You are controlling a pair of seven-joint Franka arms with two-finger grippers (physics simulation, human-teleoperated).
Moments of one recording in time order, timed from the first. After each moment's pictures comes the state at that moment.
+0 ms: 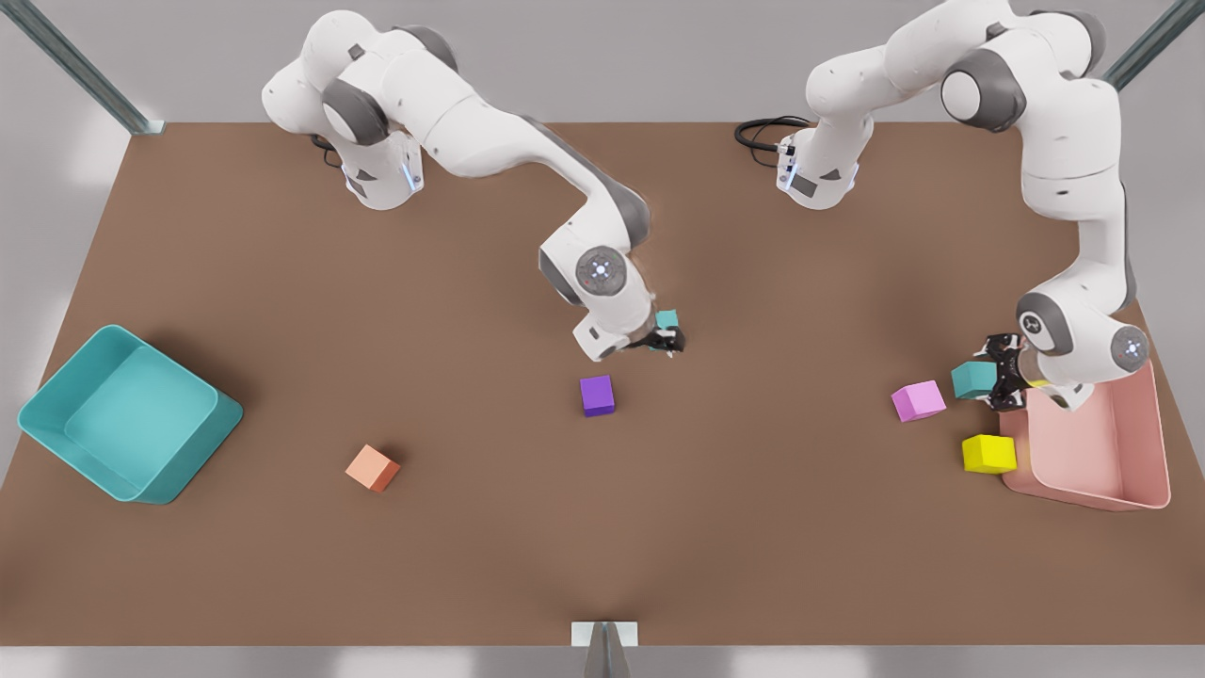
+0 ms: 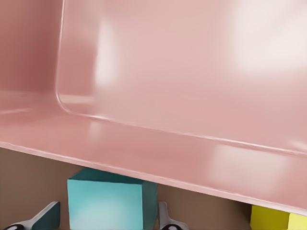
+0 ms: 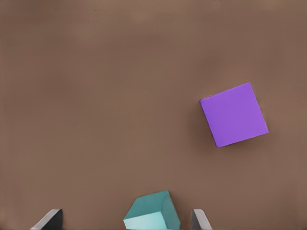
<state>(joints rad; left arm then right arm) 0.30 0.54 0.17 -1.94 -0.09 2.26 -1.00 0.76 0.72 -0.01 -1.21 0.24 2.08 0.93</state>
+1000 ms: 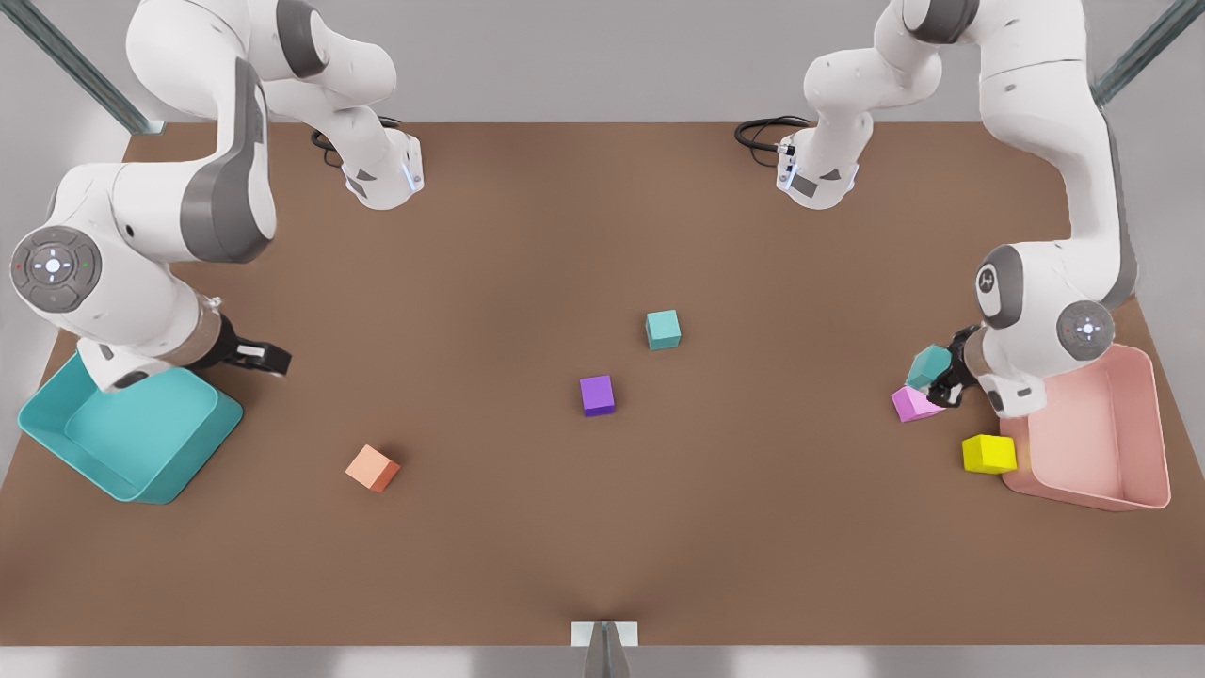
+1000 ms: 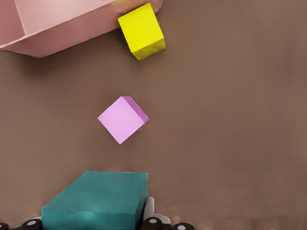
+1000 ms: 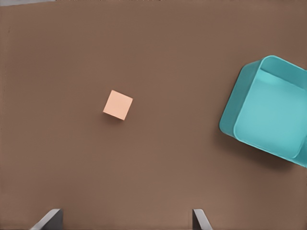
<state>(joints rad) 0.04 0.24 -0.09 -1.80 0.02 1.89 -1.01 0.21 0.37 -0.13 -1.08 -0.03 1.35 0.22</state>
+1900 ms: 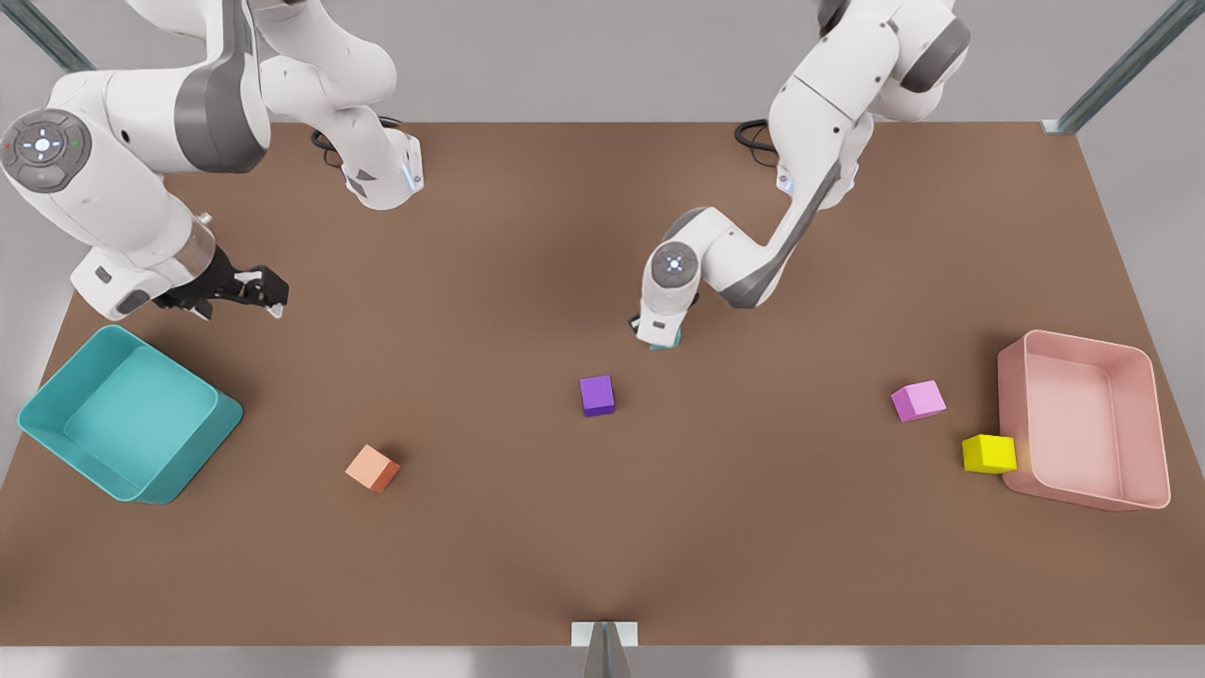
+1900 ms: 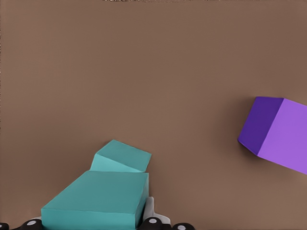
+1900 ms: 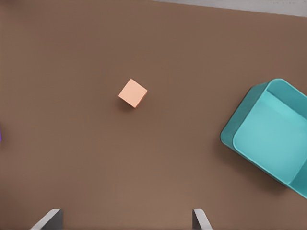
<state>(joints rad) -0.45 0.40 -0.31 -1.96 0.03 2.20 -1.28 0.22 0.08 -0.10 -1.42 -0.06 1.48 0.05</state>
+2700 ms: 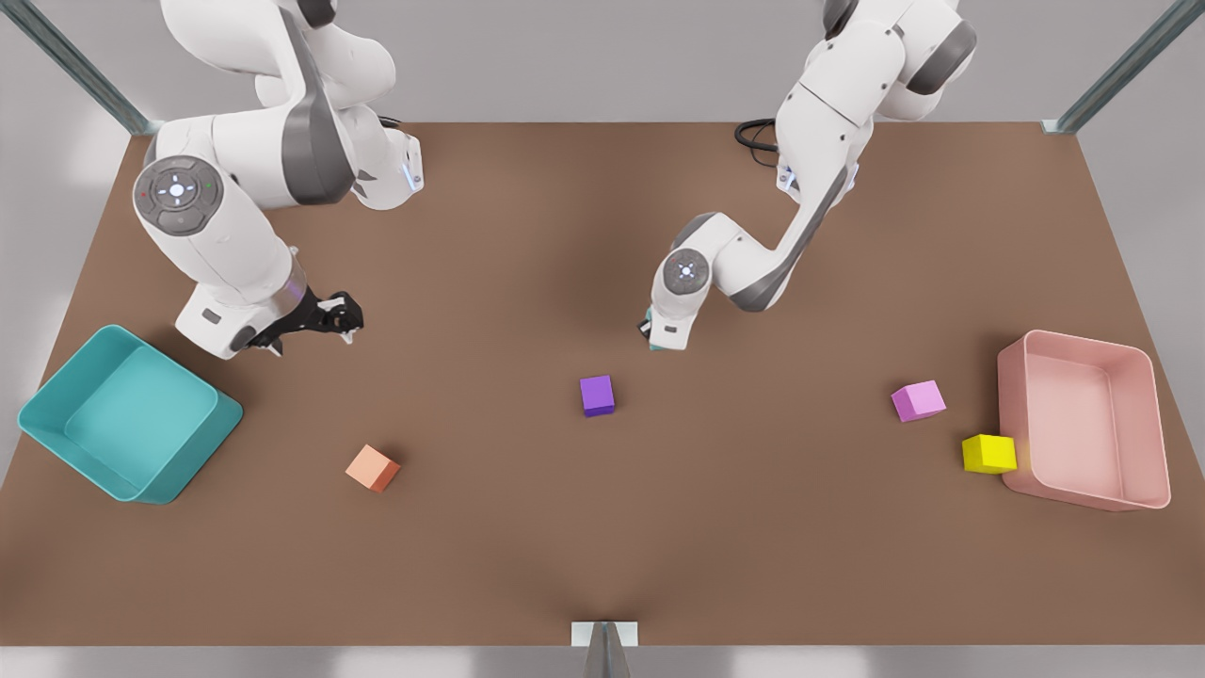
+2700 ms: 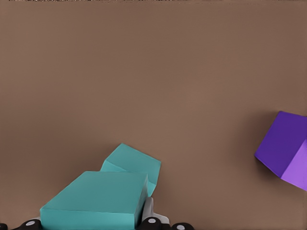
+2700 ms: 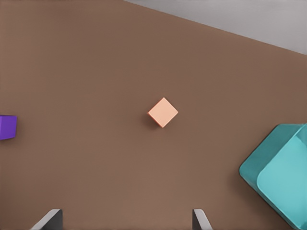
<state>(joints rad) -0.40 0.40 -0.33 -2.00 0.02 2.23 -1.33 0.36 0.22 -0.10 -1.30 -0.08 1.52 0.02</state>
